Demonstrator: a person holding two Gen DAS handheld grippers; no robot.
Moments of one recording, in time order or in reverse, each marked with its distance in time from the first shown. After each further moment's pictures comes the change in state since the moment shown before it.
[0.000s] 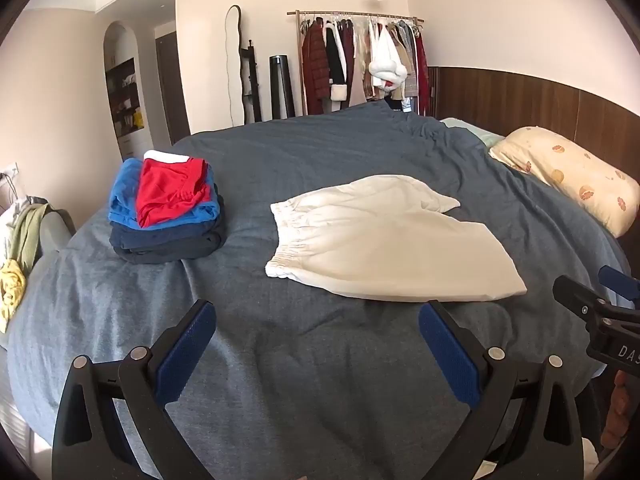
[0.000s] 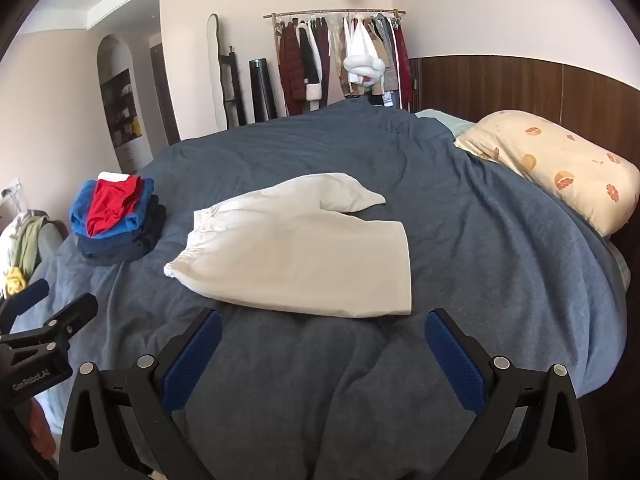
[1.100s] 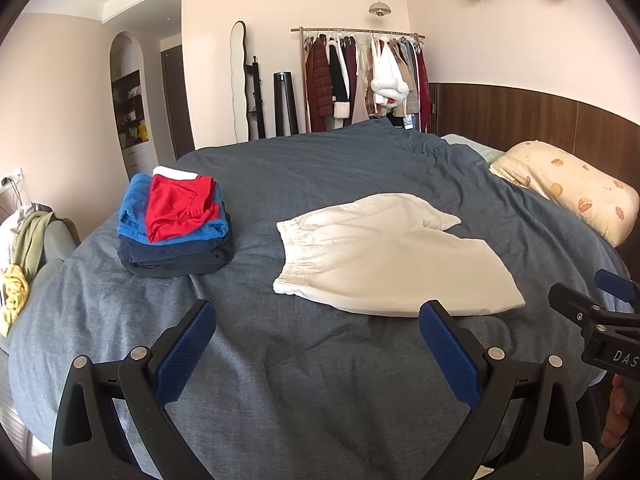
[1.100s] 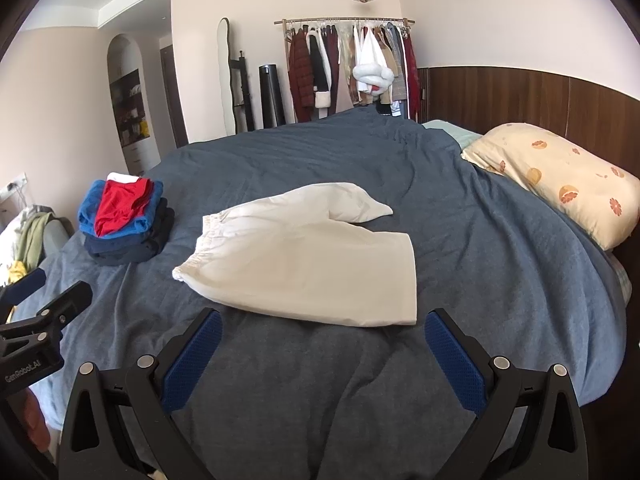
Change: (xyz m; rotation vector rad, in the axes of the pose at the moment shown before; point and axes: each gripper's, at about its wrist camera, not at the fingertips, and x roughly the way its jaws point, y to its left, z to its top) left arm -0.016 0.003 0.008 -0.008 -0.051 0.015; right arm -0.006 0.005 0.003 -0.030 -0.020 0.014
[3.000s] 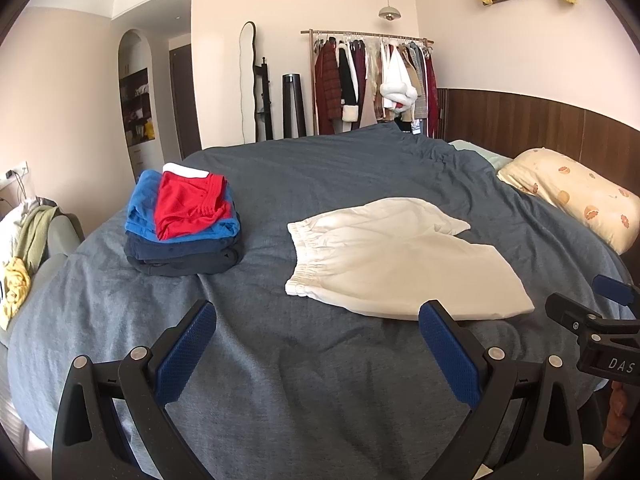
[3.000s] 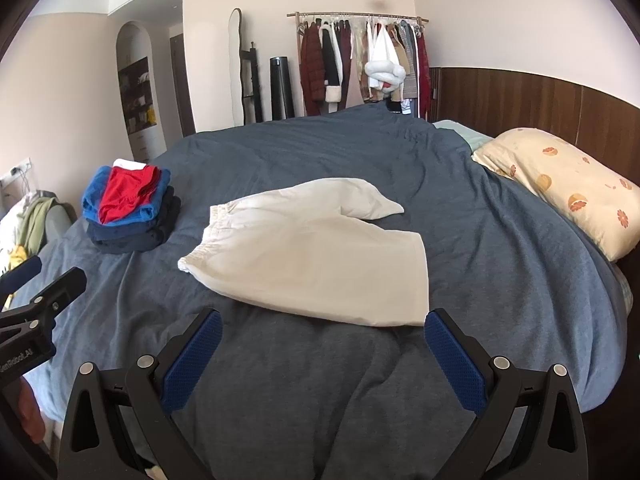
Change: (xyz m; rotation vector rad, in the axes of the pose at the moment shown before) left arm 0.007 0.023 -0.003 -0.028 -0.003 0.010; right arm 0.008 0.015 0.000 -0.043 0.024 0.009
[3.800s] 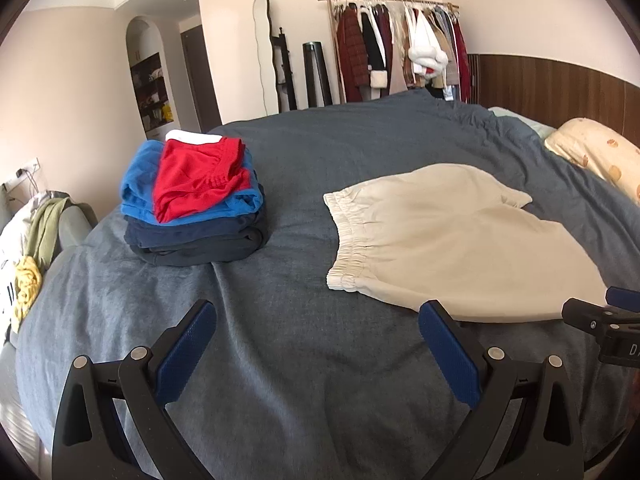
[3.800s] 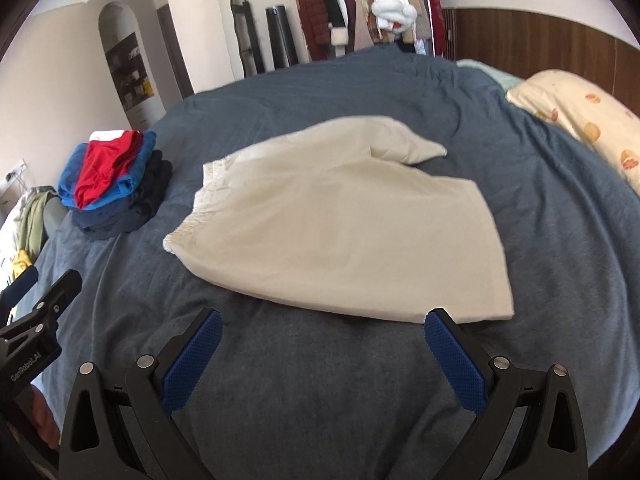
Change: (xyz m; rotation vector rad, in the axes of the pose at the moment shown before) left arm 0.113 0.025 -0.007 0.032 0.102 0.110; right arm 0.122 0.017 0.005 0.071 0.220 0.066
